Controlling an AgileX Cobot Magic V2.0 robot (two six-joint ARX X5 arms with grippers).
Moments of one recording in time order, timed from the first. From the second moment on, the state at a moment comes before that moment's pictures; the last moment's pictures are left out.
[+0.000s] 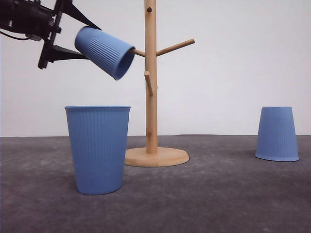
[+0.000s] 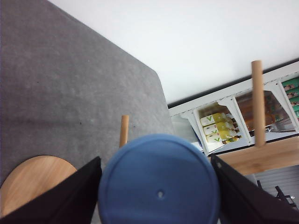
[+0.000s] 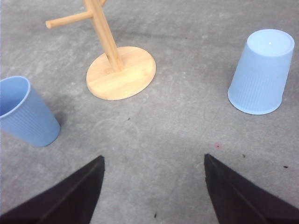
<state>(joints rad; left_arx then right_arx) -0.06 1.65 1.29 0.05 0.87 -0.80 0.21 0.47 0.64 -0.69 -0.28 0.11</state>
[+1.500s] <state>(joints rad) -0.01 1.60 1.29 -0.20 0.91 -0.57 0.21 0.47 0.64 -0.69 -0.28 0.12</state>
